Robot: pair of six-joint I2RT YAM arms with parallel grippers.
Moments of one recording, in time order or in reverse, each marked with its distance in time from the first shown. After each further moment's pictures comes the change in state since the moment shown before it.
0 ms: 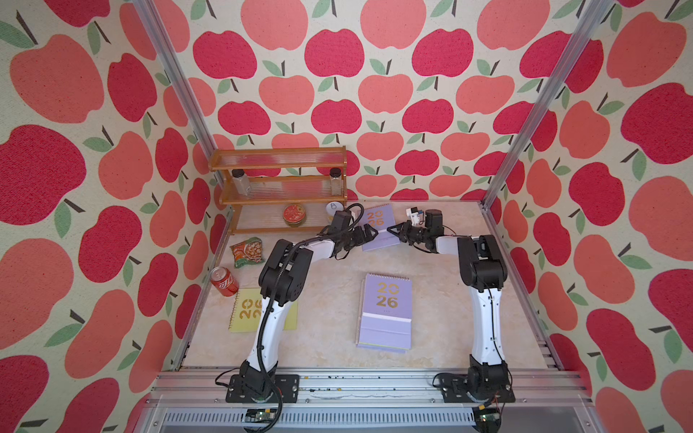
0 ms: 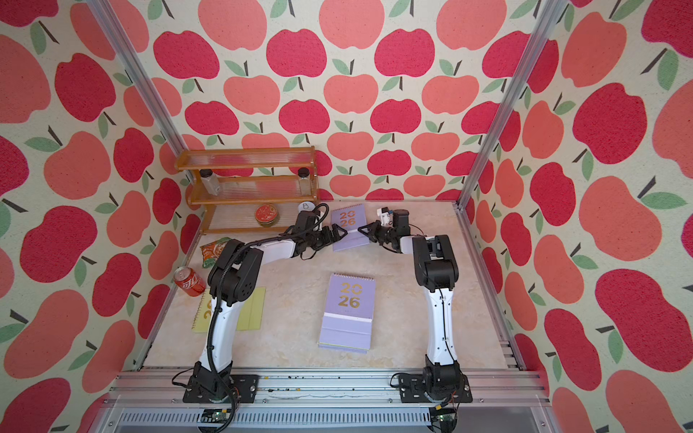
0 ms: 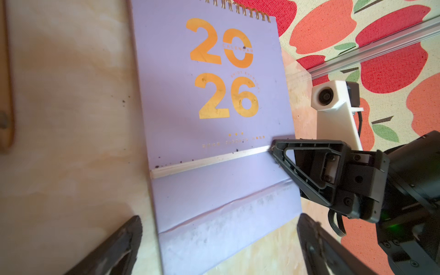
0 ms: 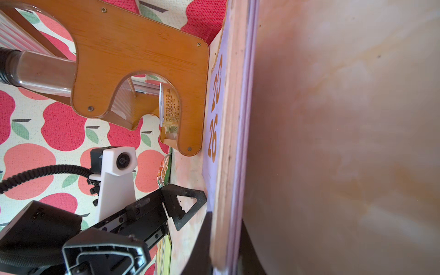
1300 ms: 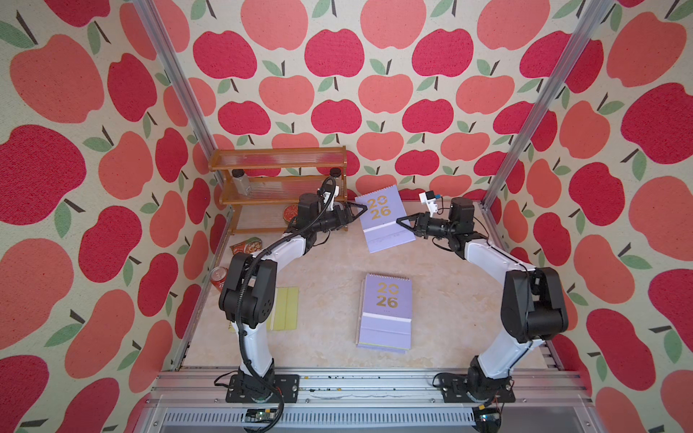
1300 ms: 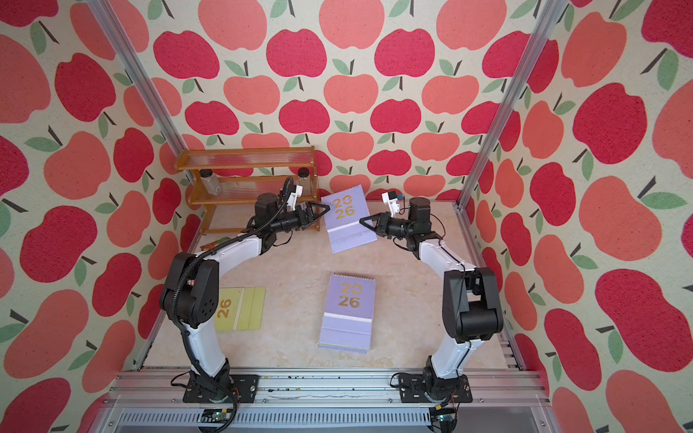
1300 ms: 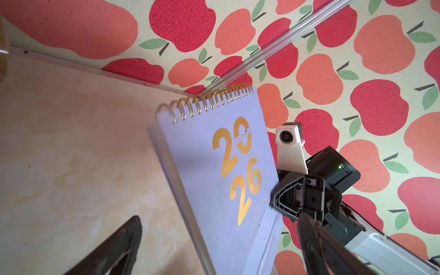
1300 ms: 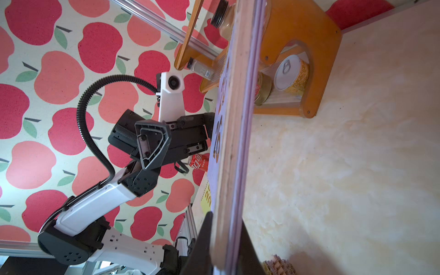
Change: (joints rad) left arm 0.147 -0.374 -0.222 0.285 0.389 -0.099; right arm 0.014 -0.674 -0.353 -0.144 -0.165 -0.064
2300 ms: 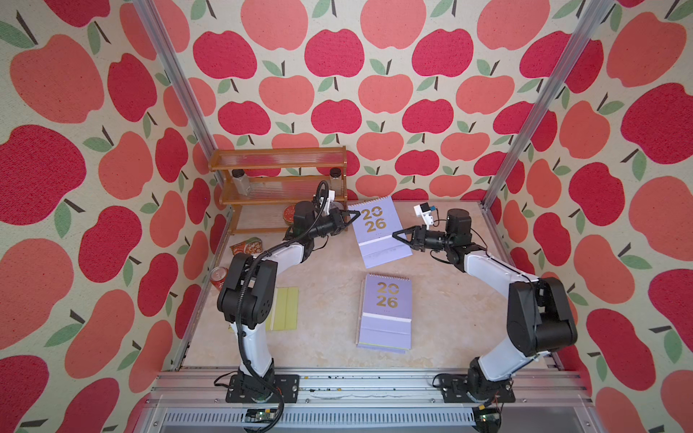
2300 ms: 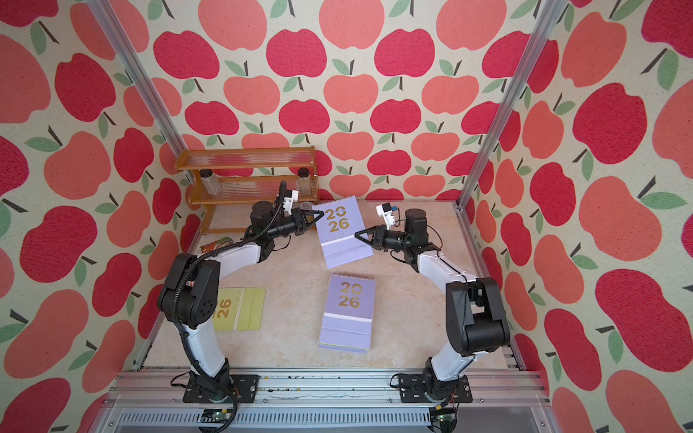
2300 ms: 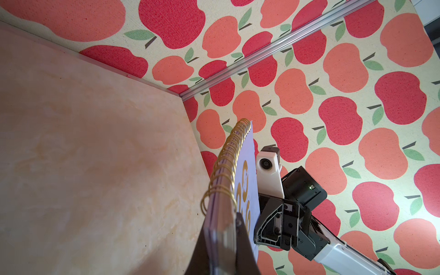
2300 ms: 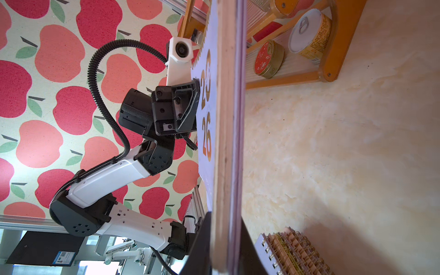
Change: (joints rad) left arm 0.010 -0.011 -0.120 0.239 0.058 -0.202; right arm 0.038 -0.083 -0.133 -0.005 -0.014 -0.019
